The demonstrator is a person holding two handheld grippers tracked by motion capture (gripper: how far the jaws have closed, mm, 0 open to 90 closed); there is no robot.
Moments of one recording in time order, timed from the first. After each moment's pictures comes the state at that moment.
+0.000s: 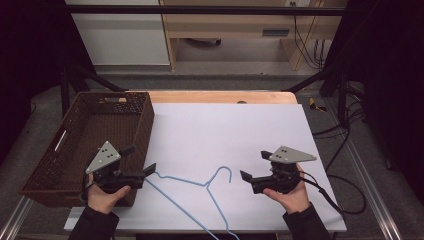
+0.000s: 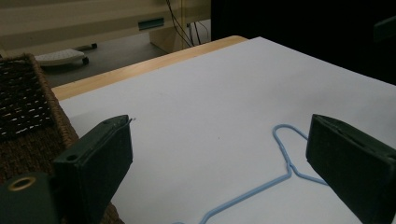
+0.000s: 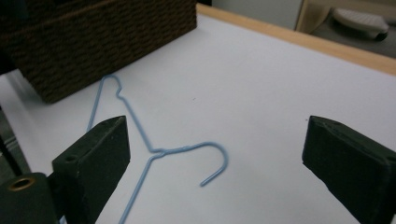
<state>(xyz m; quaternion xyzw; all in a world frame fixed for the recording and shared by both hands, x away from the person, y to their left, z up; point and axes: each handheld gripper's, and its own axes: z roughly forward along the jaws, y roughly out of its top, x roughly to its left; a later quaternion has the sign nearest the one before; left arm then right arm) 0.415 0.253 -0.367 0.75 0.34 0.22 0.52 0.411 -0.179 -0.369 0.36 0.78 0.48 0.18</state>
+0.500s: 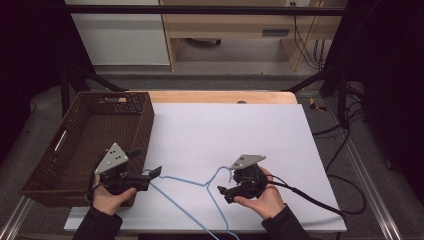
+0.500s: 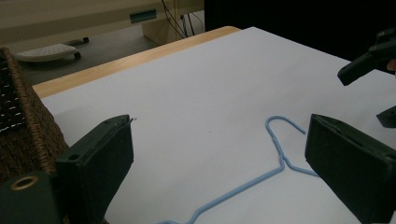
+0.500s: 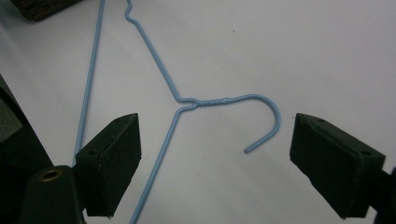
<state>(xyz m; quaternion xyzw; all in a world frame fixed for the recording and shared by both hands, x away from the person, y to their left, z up) 0.415 0.242 -0.372 0.76 0.33 0.22 0.51 0.416 -0.111 -0.395 0.35 0.86 0.34 0.13</state>
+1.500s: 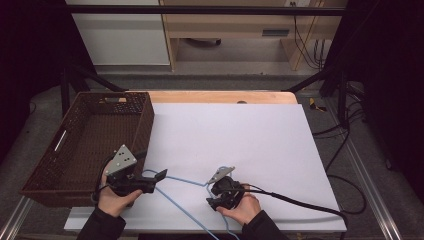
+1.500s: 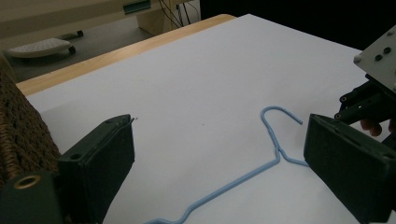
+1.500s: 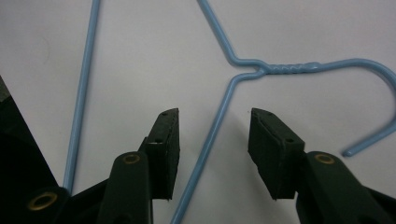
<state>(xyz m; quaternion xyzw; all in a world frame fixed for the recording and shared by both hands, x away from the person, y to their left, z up) 0.415 0.227 -0.377 0.78 0.32 0.21 0.49 0.416 -0.064 -0.453 0.33 0.90 0.28 0.08</state>
